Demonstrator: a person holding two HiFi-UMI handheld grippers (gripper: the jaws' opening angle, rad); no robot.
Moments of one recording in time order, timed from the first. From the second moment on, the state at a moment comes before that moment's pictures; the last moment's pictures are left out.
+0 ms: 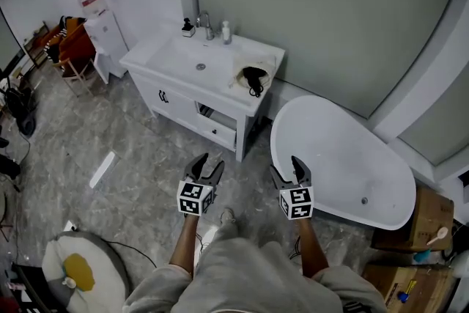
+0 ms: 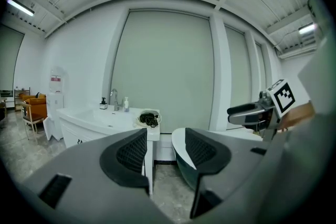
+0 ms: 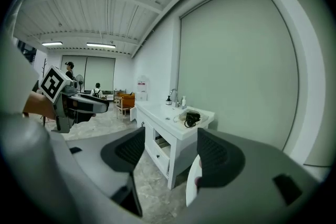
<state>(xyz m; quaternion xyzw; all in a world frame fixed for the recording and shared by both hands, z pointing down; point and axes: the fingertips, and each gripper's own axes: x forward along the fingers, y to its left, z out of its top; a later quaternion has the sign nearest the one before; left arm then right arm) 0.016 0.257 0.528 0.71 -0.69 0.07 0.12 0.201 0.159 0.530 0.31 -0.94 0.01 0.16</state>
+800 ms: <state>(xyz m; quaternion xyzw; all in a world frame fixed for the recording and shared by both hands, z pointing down) -0.121 0.092 0.510 0.73 -0.67 0.07 0.11 0.066 0.008 0.515 0.33 -0.93 0.00 0.16</state>
